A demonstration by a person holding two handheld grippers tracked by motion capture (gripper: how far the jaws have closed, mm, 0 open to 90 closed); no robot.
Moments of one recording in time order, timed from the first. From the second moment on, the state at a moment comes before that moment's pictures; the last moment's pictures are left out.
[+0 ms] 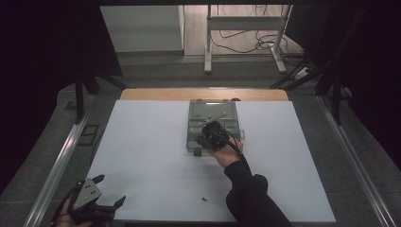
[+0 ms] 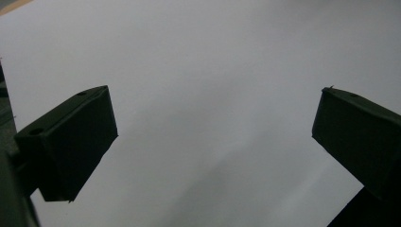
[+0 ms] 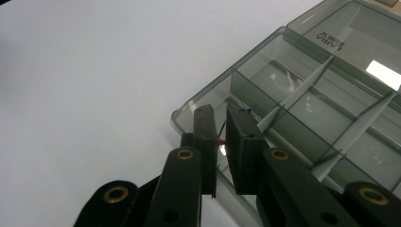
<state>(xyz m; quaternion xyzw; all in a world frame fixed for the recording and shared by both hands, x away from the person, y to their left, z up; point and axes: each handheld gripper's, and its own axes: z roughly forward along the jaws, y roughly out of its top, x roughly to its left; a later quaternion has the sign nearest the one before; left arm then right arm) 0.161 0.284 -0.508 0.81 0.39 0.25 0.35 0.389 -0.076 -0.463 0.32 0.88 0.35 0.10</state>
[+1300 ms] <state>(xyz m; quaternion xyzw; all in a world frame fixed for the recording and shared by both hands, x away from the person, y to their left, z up) 0.161 0.283 -0.508 0.81 0.39 0.25 0.35 0.394 -0.070 -0.464 0.31 0.88 0.33 0.11</state>
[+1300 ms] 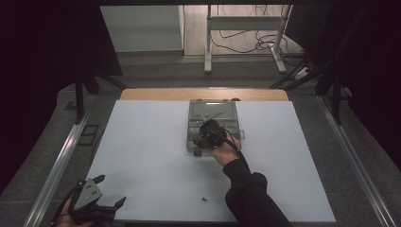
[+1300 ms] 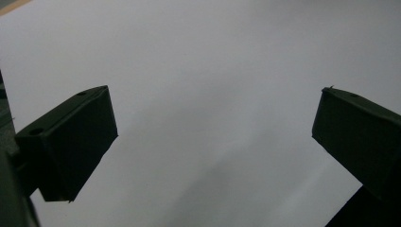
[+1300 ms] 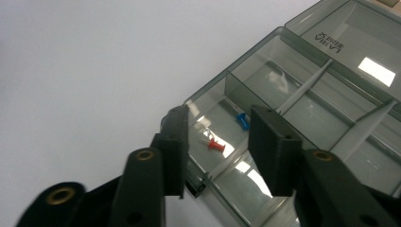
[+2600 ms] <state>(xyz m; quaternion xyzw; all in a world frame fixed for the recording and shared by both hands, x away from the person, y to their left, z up) 0.161 0.283 -0.508 0.81 0.39 0.25 0.35 0.343 -0.097 -0.471 0.28 0.89 0.32 0.14</state>
